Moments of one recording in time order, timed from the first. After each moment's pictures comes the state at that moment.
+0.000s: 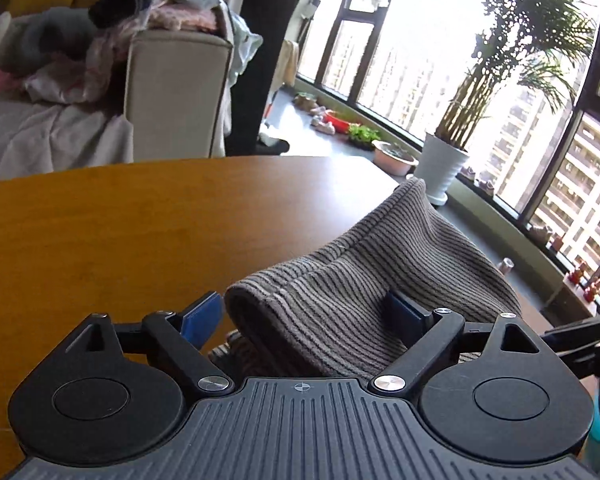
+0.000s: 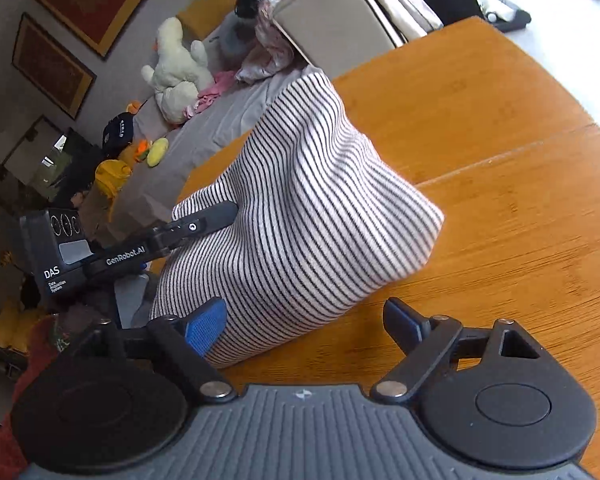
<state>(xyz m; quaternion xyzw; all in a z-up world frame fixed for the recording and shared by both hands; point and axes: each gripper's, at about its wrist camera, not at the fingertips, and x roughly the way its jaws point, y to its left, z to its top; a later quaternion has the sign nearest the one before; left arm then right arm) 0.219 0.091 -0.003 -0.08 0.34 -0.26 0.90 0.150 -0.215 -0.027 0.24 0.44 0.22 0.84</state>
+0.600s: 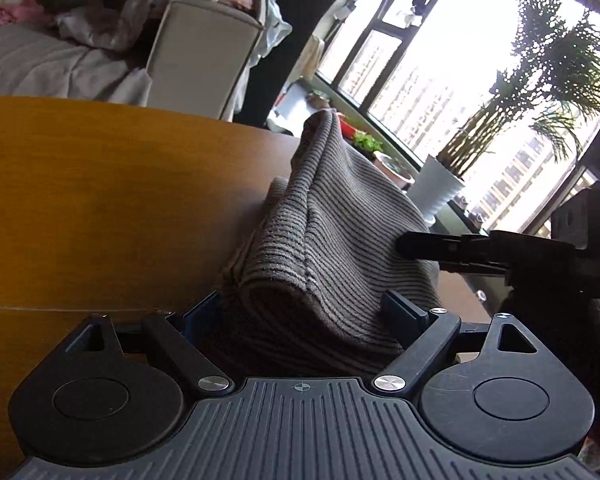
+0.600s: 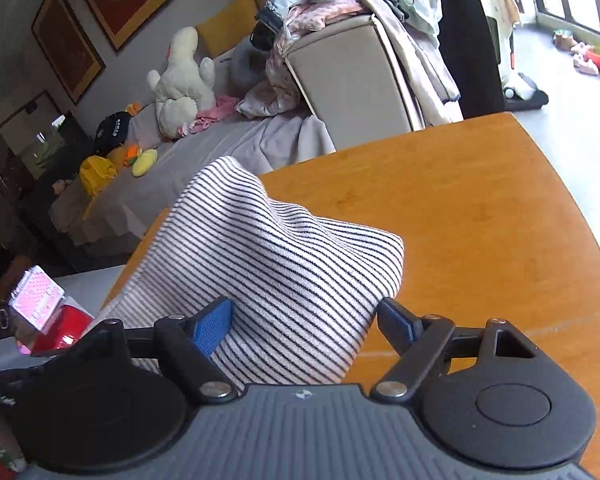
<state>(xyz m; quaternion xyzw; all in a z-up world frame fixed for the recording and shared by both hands) 0.184 0.091 -0.009 -0.17 0.36 -0.25 0.88 0.233 -0.209 -0.010 0.14 0.37 0.22 0.89</state>
